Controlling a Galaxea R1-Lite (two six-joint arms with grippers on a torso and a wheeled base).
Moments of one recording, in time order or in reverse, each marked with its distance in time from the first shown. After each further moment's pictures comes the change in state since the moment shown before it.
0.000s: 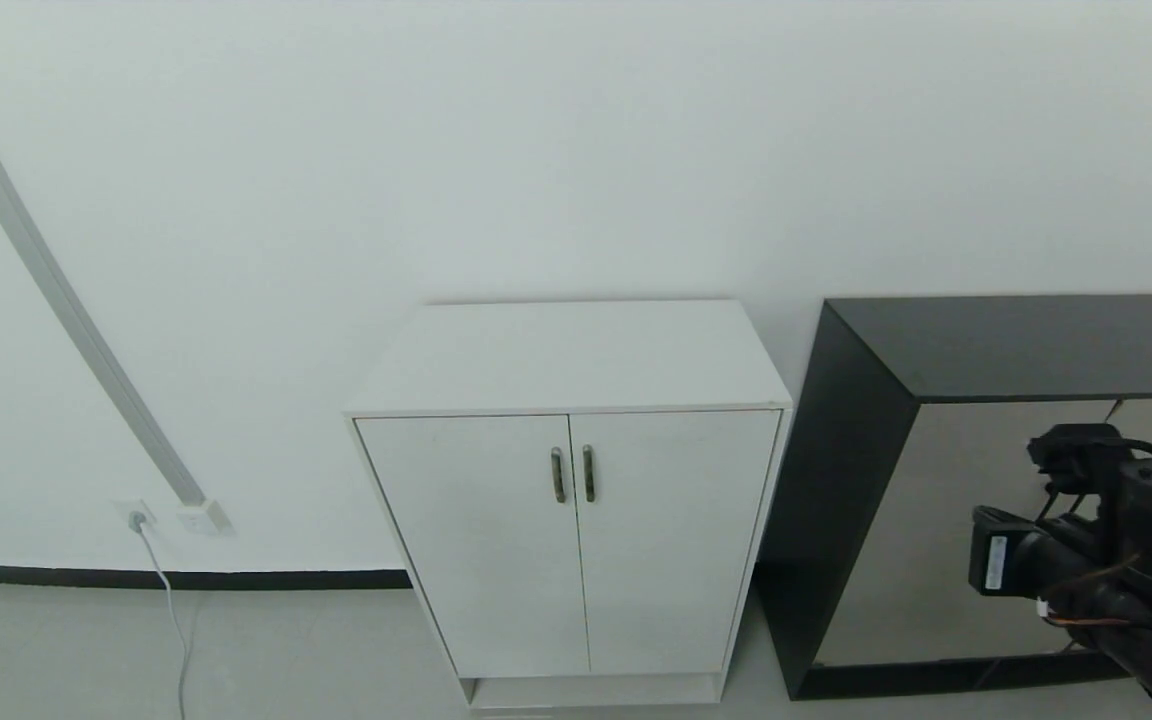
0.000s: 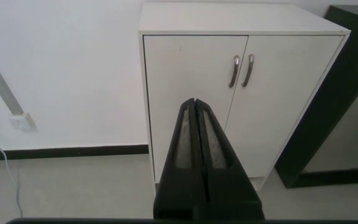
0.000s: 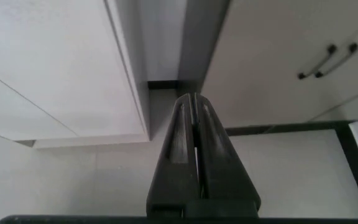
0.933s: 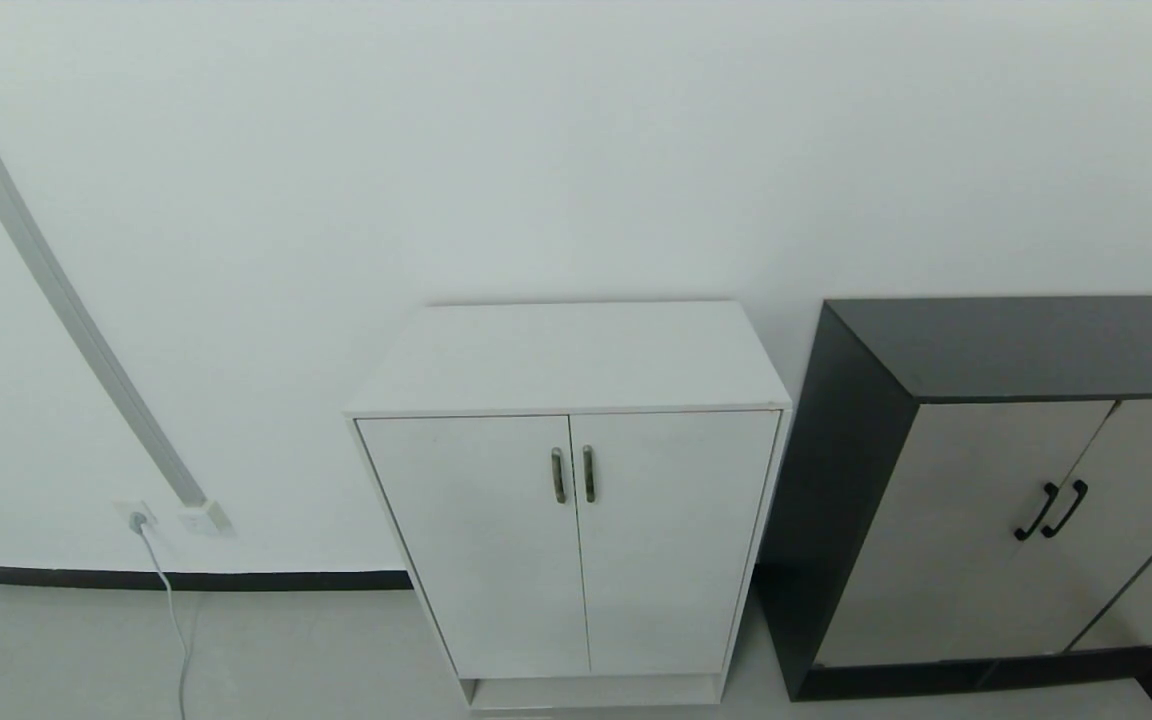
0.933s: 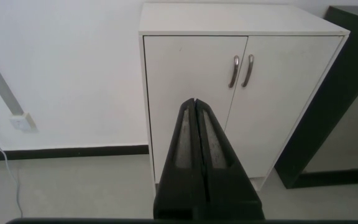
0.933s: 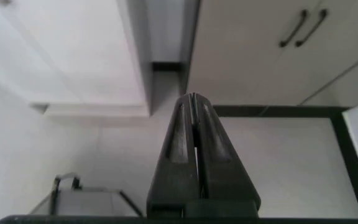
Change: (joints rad) left arm 0.000 0.000 0.000 0.000 0.000 0.000; right arm -0.065 -0.792 0.230 0.584 0.169 -0.077
